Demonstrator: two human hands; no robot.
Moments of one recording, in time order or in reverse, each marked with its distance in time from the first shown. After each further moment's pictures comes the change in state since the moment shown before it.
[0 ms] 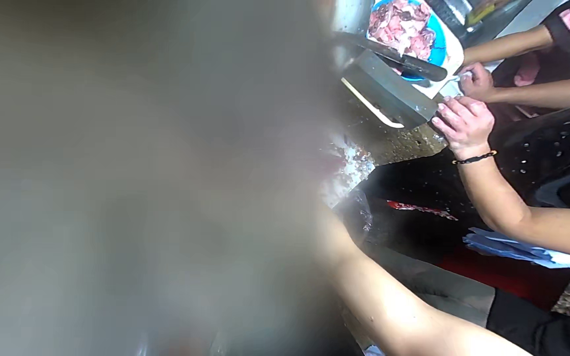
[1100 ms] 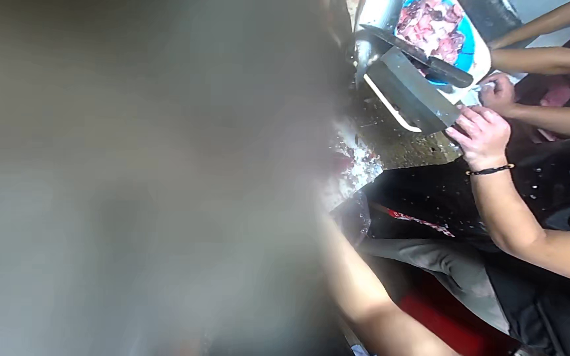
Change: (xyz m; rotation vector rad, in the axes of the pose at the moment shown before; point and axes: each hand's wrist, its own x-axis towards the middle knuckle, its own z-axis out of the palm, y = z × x) left_hand 0.001 -0.007 0.009 -0.008 0.038 0.014; right_hand 0.075 0.165 -0.029 0.050 -0.261 -0.205
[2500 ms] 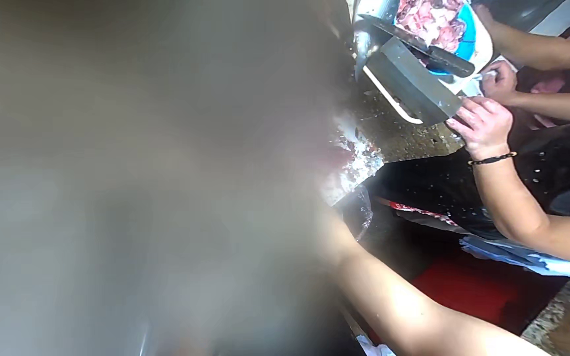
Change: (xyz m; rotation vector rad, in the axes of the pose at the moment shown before) left_hand 0.002 0.002 -0.003 0.010 -0.025 -0.017; right_hand -0.043 -0.181 0.082 -0.197 0.239 0.263
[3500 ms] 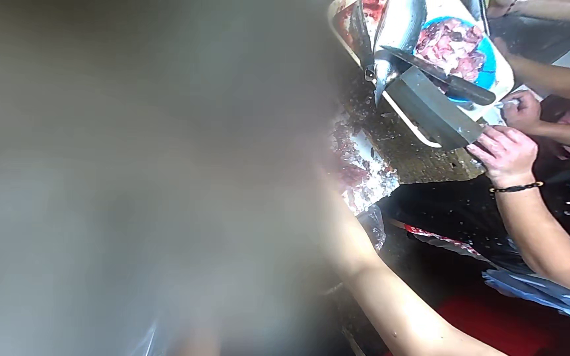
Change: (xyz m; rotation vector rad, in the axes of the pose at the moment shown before) left_hand 0.001 -0.017 0.029 0.046 0.187 0.075; right_hand 0.161 0.069 0.007 -0.036 -0.063 -0.207
